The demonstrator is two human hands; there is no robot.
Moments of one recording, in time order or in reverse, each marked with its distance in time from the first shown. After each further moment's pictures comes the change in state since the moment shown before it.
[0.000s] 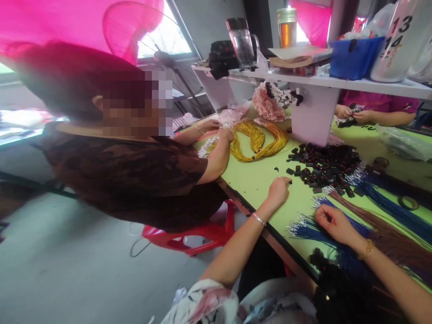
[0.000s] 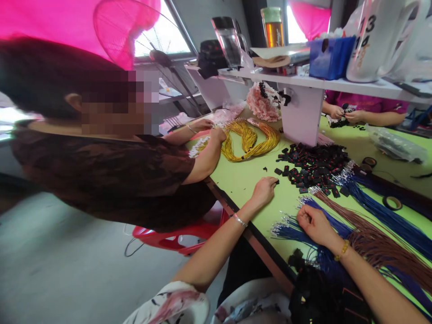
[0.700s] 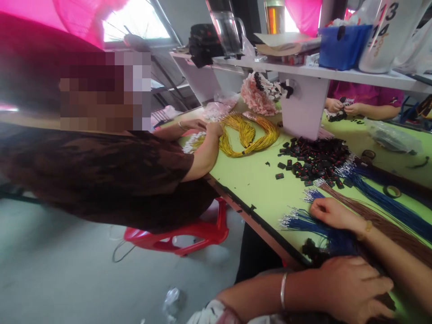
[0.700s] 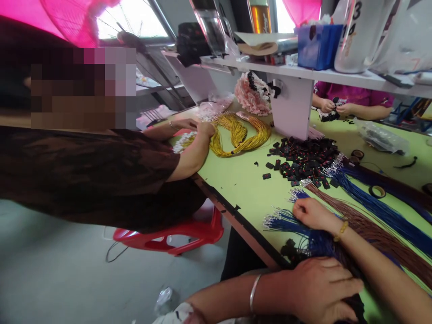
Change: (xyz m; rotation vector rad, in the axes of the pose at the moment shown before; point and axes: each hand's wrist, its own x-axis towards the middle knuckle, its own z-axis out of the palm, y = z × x) left_hand -0.169 0.177 0.040 -0.520 -0.442 0.849; right_hand 0.002 -0.019 -0.035 -0.250 -0.258 0.060
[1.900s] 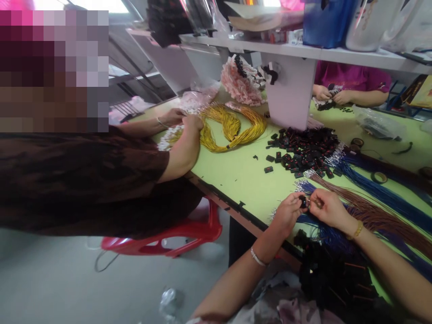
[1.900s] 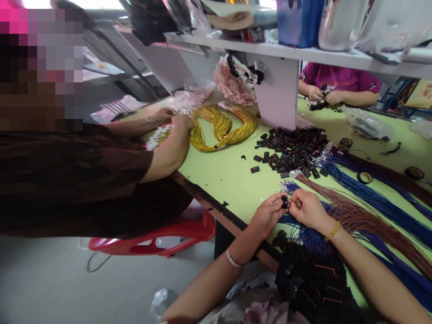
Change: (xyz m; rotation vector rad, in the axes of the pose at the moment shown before) left_hand -0.026 -0.093 -0.054 -1.340 0.868 -0.714; right_hand -0.019 0.008 0.023 -0.092 0.464 -0.086
